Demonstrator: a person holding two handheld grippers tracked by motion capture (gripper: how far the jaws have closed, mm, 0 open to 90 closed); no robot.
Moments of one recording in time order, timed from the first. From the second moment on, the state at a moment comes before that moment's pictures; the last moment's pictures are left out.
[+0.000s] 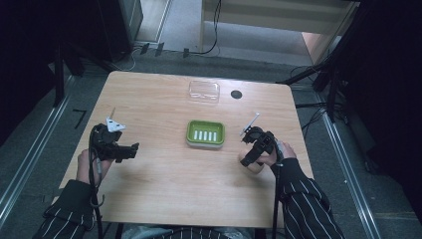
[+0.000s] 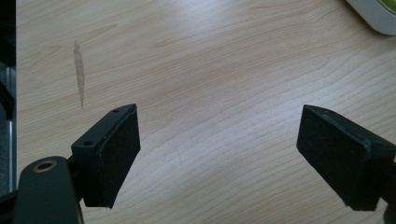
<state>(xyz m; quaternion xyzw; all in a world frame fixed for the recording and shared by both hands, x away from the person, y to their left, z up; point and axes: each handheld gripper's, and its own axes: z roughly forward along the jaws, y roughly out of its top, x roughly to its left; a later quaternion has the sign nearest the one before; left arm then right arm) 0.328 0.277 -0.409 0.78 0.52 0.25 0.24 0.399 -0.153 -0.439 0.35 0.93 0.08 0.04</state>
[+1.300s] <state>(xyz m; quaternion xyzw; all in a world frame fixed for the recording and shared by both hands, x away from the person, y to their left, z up) 0.328 0.278 -0.409 0.78 0.52 0.25 0.24 0.405 -0.150 -0.469 0.37 0.93 0.04 0.01</state>
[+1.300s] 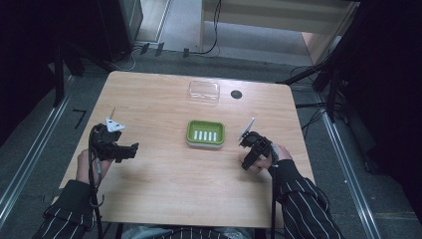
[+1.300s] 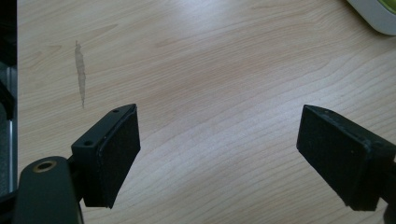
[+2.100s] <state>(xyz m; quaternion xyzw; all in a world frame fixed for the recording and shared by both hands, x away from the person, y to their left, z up) 0.328 0.278 -0.409 0.78 0.52 0.25 0.24 0.404 -0.149 -0.462 0.37 0.93 0.04 0.02</state>
